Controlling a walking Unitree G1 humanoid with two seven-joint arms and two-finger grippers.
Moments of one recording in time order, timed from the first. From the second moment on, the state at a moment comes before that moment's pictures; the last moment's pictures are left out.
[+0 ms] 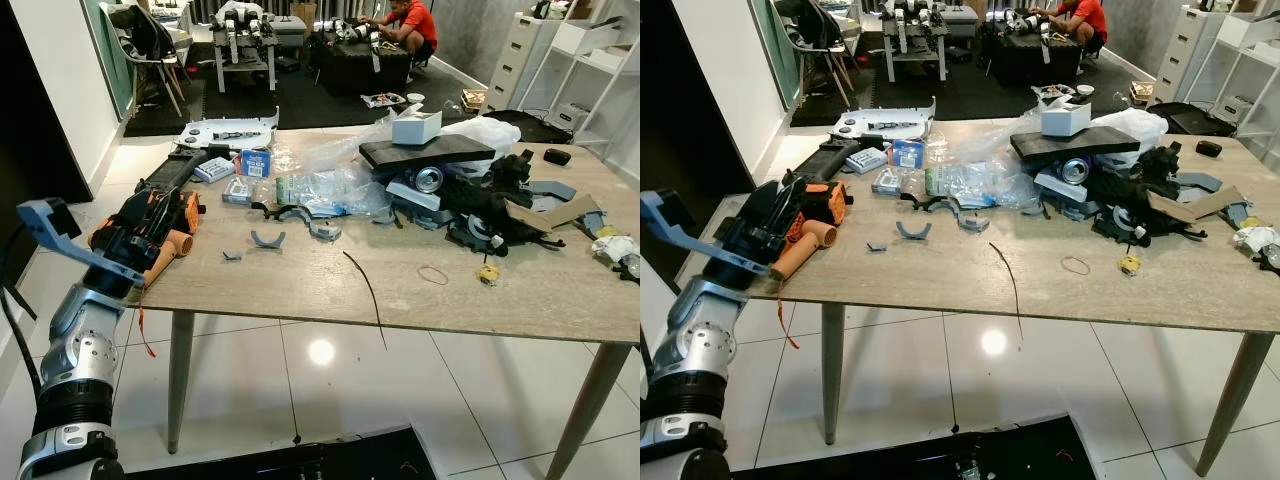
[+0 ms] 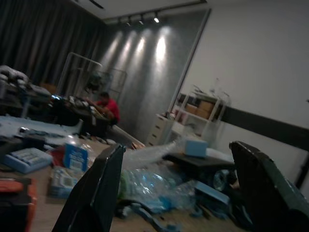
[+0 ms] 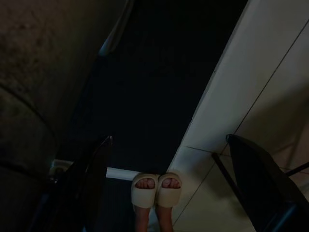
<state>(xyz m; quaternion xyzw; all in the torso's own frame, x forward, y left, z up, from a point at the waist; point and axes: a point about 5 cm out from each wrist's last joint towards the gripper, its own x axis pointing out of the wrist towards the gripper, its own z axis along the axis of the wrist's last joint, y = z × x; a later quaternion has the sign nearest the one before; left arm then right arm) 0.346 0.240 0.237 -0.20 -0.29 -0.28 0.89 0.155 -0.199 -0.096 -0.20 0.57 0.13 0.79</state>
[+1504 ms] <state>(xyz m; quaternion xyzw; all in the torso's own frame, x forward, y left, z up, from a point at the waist) 0.406 0.105 0.286 0.28 -0.21 -0.31 0.89 0.126 -0.220 -0.102 -0.18 0.56 0.08 0.80</state>
